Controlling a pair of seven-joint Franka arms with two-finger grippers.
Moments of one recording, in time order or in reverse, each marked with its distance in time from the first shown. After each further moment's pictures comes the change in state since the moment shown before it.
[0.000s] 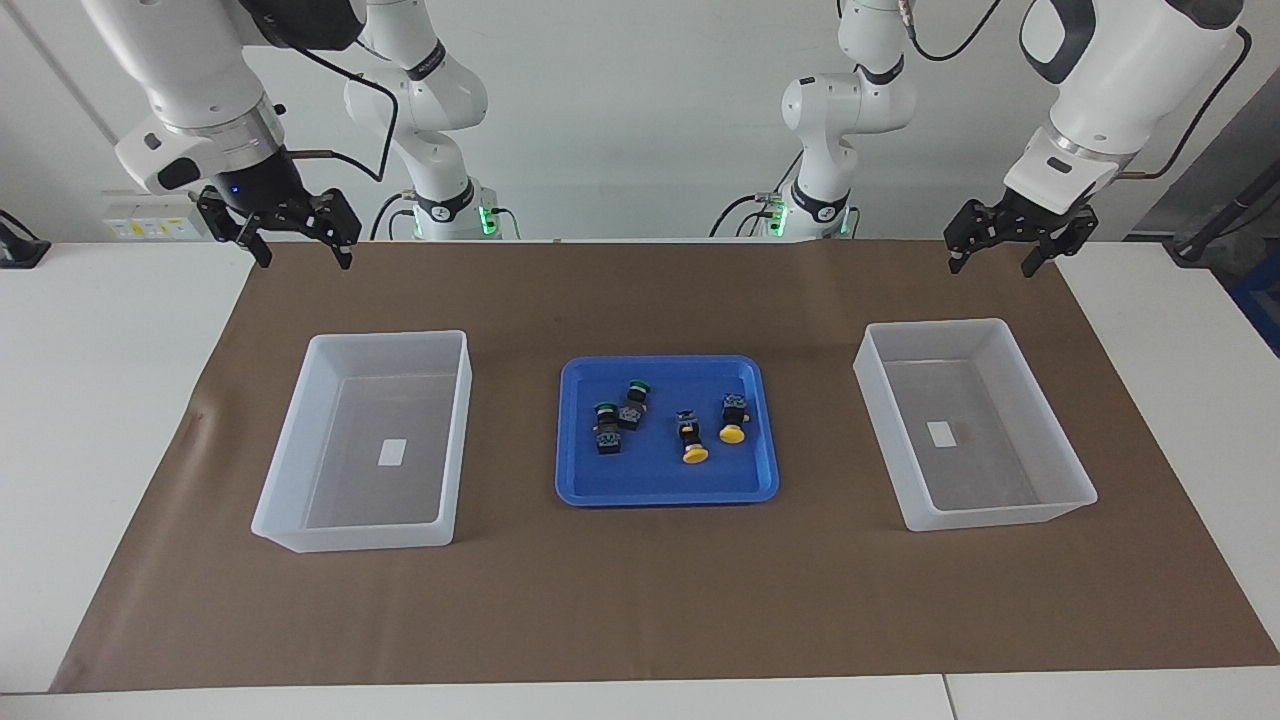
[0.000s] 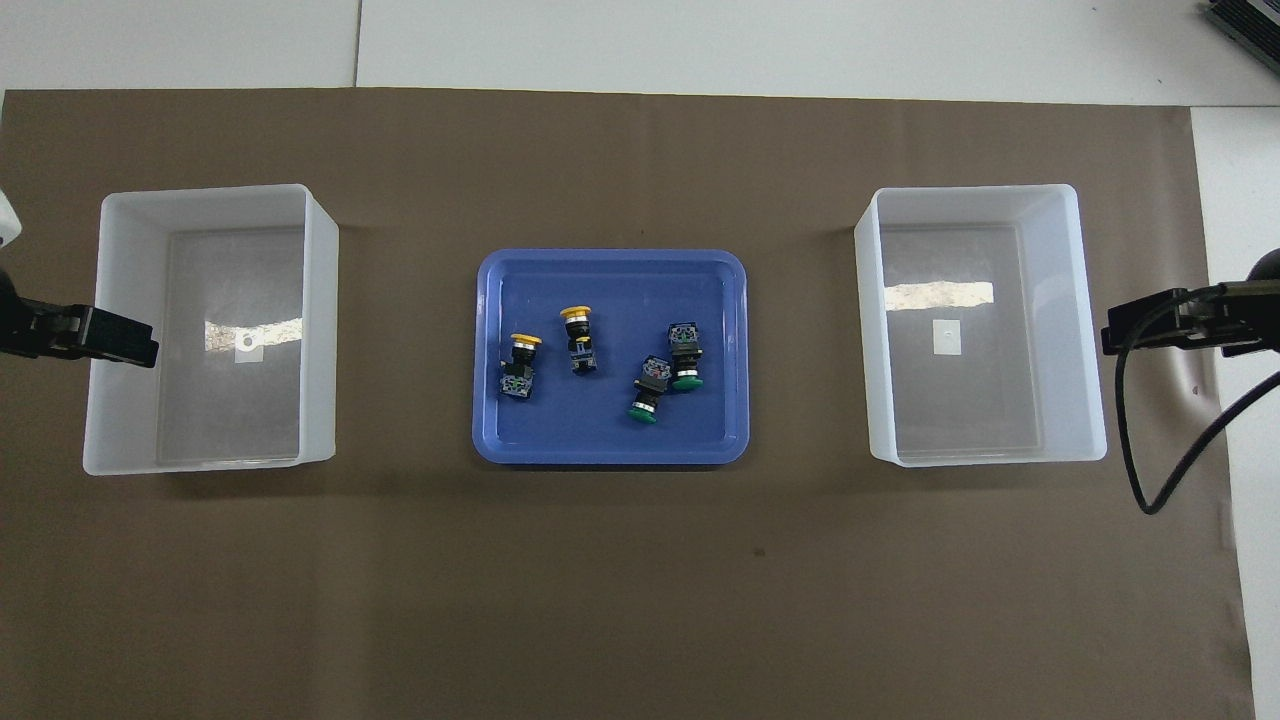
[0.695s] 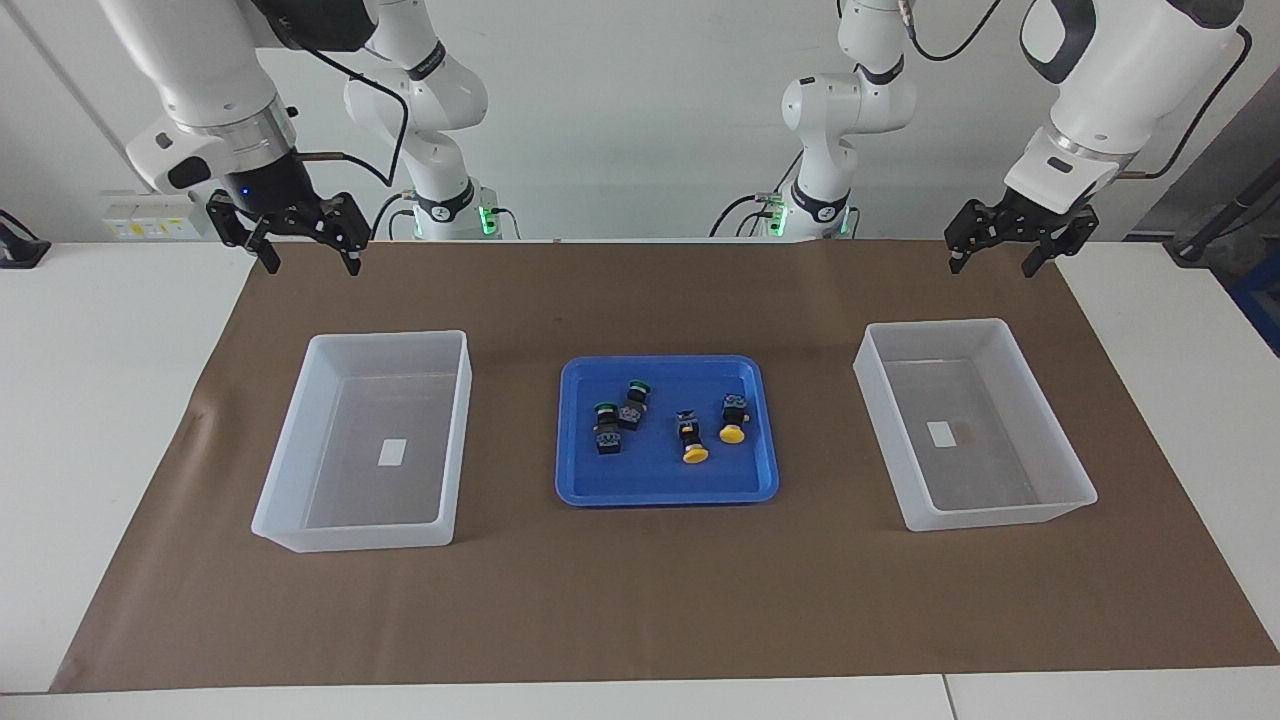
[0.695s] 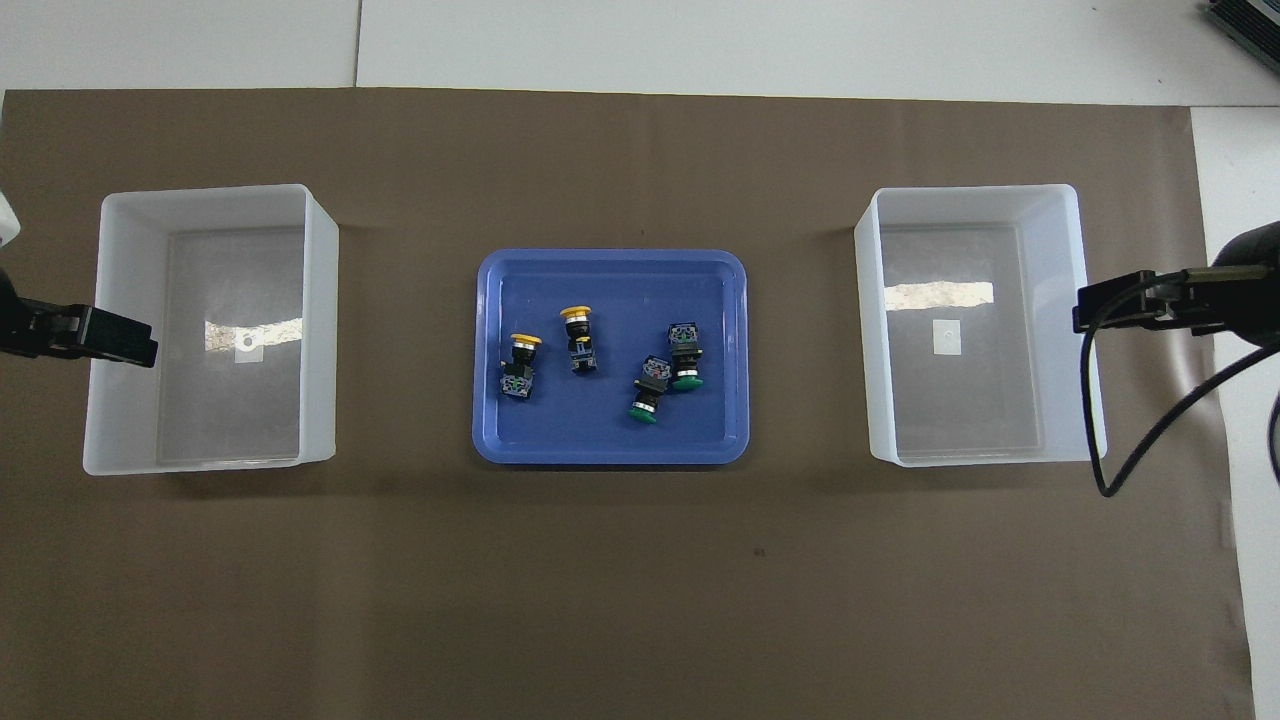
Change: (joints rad) left arm 0.000 0.000 0.000 0.000 0.000 0.002 0.000; right arm 0.049 0.006 0.012 -0.017 0.007 0.103 0.070
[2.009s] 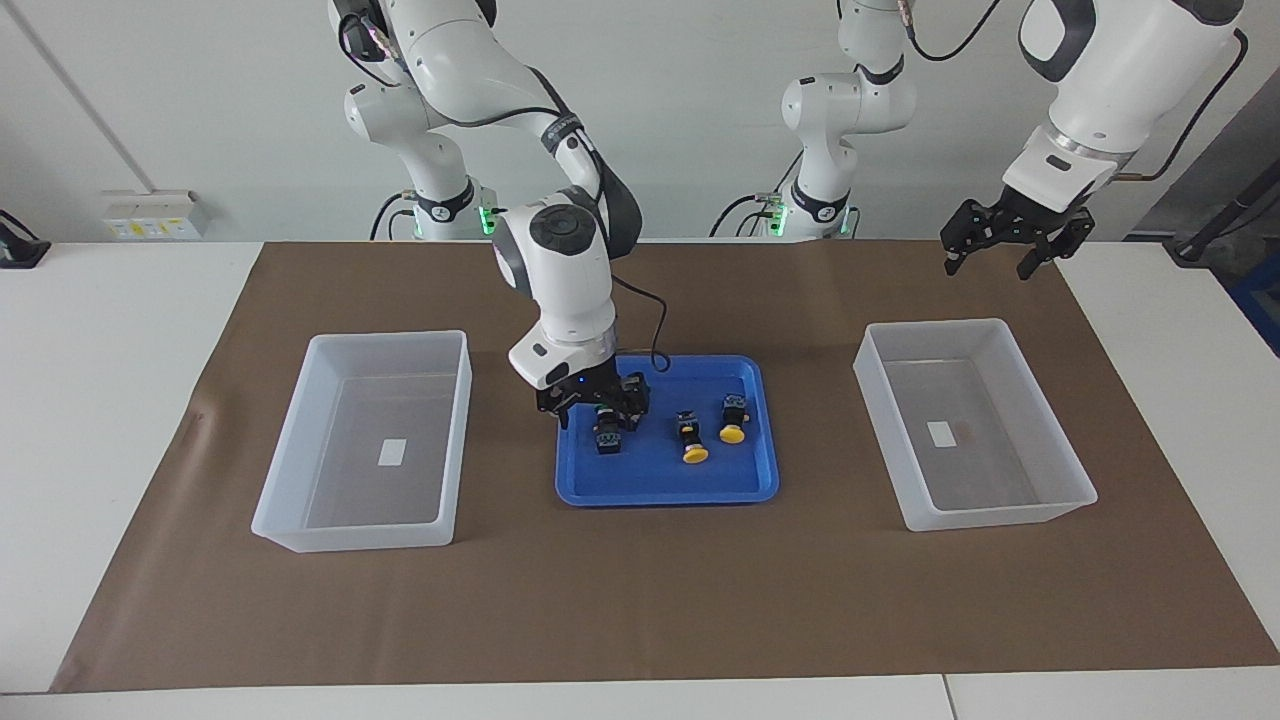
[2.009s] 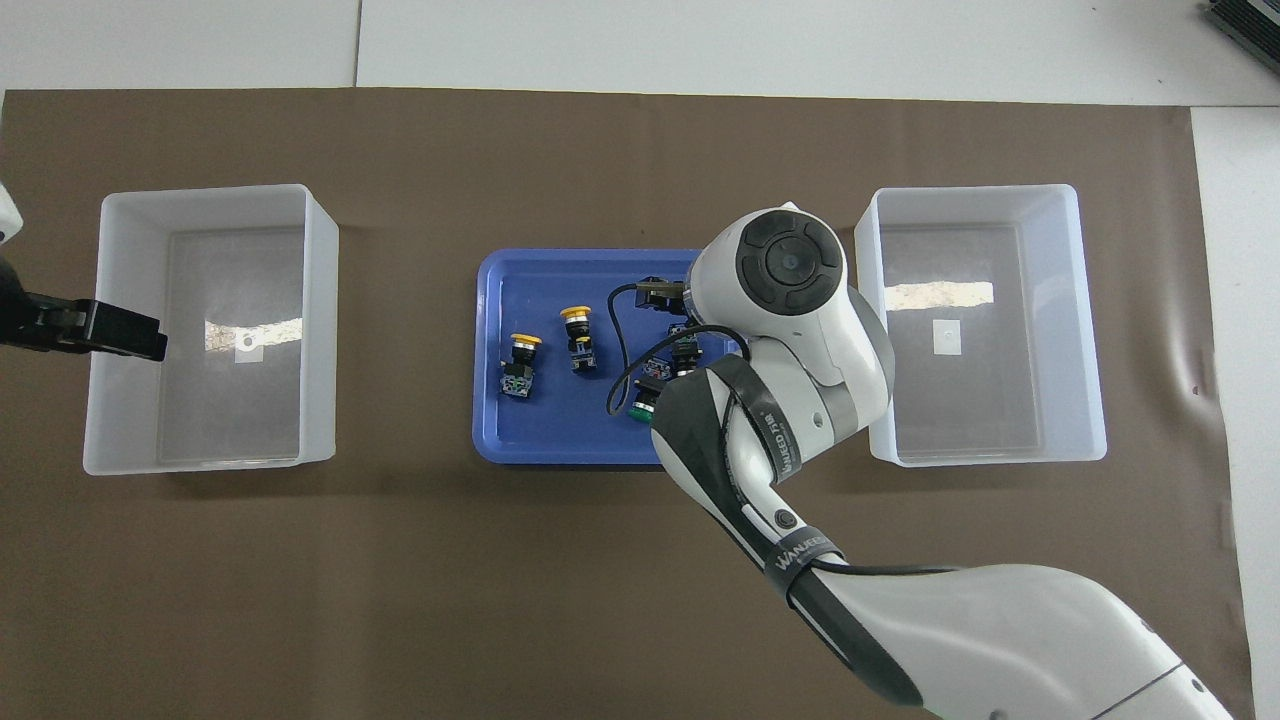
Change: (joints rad) left arm -0.001 0.000 -0.007 -0.001 -0.026 0.017 0.000; right arm 0.418 0.475 0.012 -0.056 -0.008 0.619 0.513
